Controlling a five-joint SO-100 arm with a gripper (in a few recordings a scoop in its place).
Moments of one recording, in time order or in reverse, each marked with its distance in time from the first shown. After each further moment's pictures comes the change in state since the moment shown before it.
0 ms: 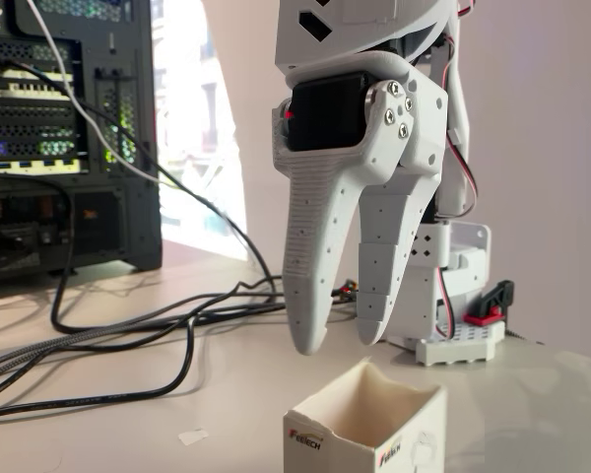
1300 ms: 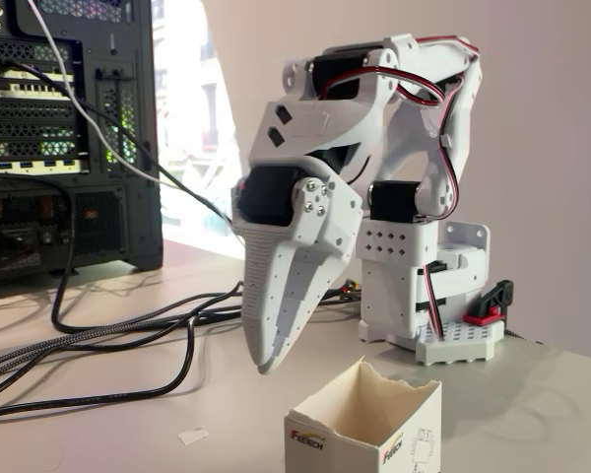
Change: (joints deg) arm 17.4 35.6 50.7 -31.9 -17.8
